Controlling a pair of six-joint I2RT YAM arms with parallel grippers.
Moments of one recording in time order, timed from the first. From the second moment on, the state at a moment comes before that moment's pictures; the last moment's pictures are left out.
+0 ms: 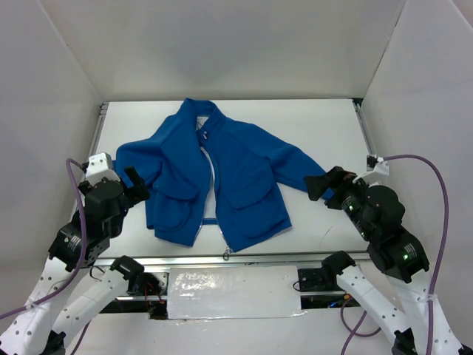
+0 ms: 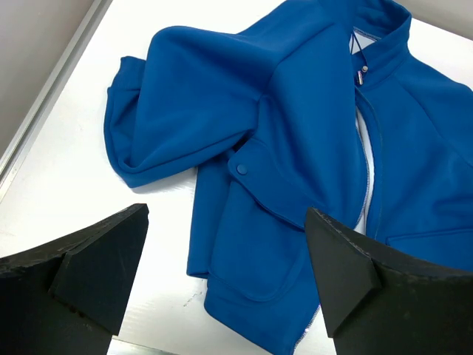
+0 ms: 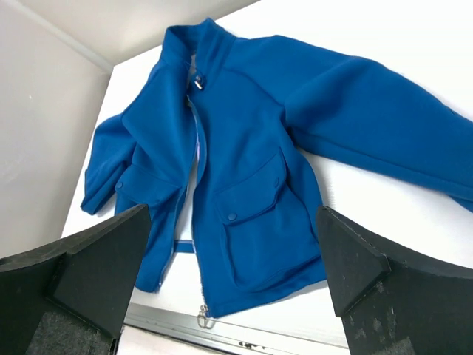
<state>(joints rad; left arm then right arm) -0.47 0.57 0.91 -0.80 -0.65 -0.50 0.44 0.48 0.97 -0.73 0.18 0.60</state>
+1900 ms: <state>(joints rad) -0.47 0.62 0.91 -0.77 -0.56 -0.47 0.98 1.81 0.93 0.23 0.03 1.15</state>
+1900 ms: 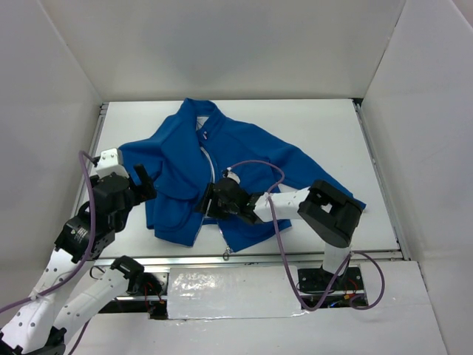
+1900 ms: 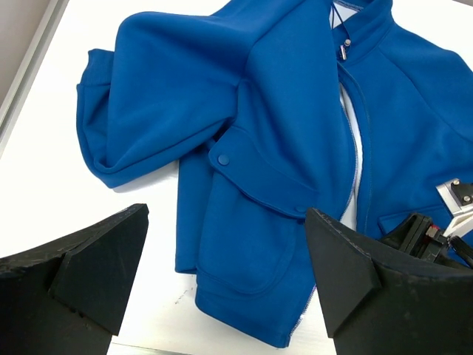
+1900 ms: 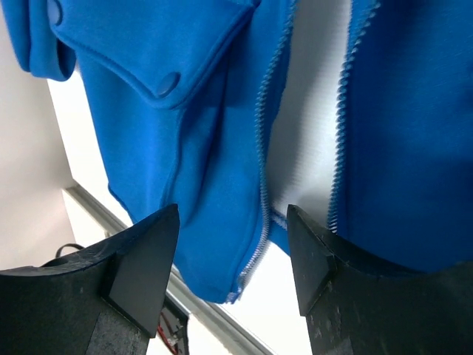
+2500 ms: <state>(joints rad) -0.47 0.63 0.91 -0.76 -0.55 -0.45 0.94 1.92 1.00 0.31 -0.06 1.09</state>
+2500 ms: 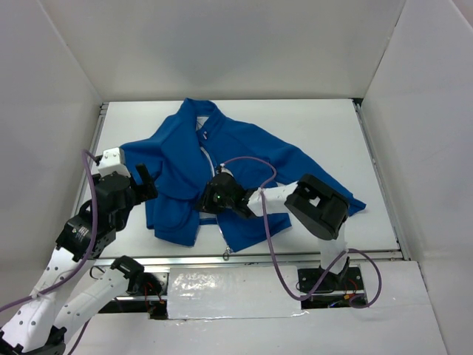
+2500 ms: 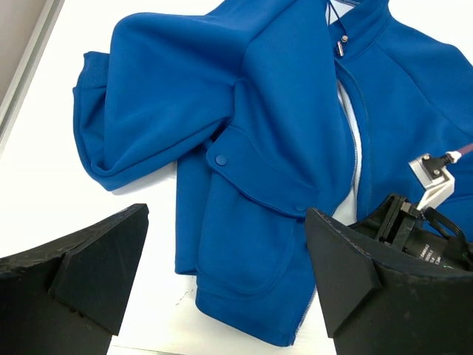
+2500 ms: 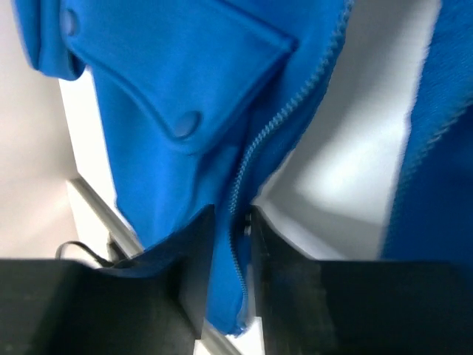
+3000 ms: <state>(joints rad) -0.47 0.59 0.82 -0.69 -0.22 -0.51 0.86 1.82 0.77 0.61 -0.23 1.12</state>
